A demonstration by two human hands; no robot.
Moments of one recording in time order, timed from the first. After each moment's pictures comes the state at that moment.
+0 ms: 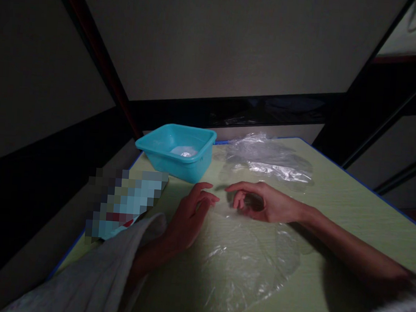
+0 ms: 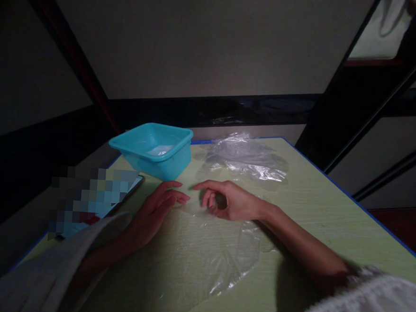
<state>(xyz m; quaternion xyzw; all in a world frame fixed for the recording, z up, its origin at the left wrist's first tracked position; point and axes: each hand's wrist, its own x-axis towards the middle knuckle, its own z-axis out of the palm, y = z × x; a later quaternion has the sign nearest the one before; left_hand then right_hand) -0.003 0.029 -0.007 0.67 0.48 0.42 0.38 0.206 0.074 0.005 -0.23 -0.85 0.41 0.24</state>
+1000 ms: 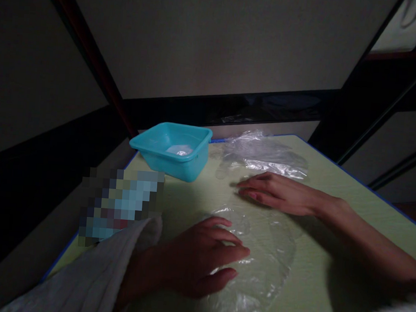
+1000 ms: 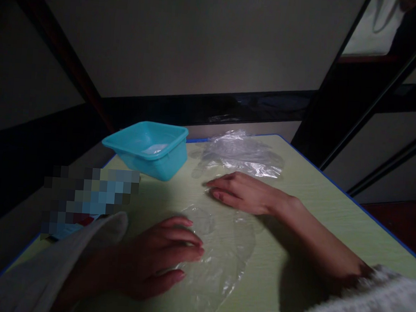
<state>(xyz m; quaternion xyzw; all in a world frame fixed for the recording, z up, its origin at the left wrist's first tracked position) -0.003 0.000 0.011 0.95 0.16 0.21 0.17 0.233 0.076 0.033 -0.30 -0.94 0.14 0.10</state>
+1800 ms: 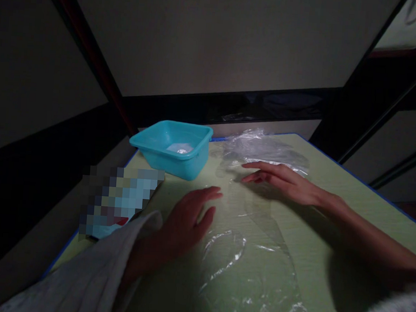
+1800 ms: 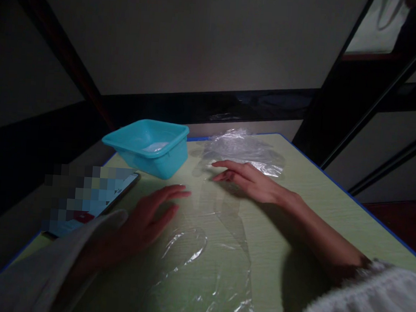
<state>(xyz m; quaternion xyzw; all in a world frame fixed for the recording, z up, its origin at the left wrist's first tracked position) -0.010 0.016 -0.001 0.82 0.44 0.32 0.16 0.244 0.083 0.027 -0.32 -0.86 0.30 0.24</state>
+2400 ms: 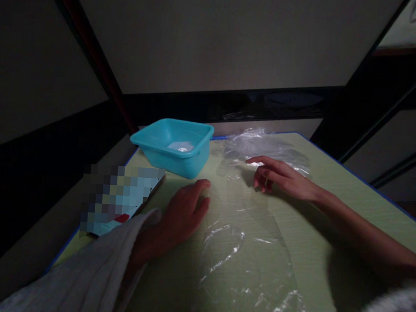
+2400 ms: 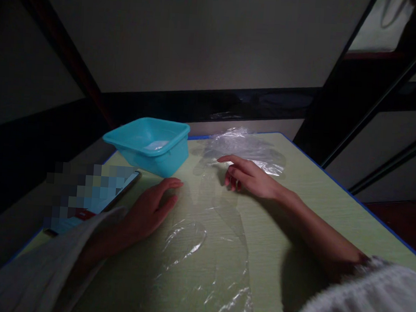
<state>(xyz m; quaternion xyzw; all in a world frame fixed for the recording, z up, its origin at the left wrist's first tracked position) -0.014 0.034 -0.013 0.80 0.51 0.29 0.15 0.242 0.090 0.015 -0.40 -0.77 0.41 0.28</state>
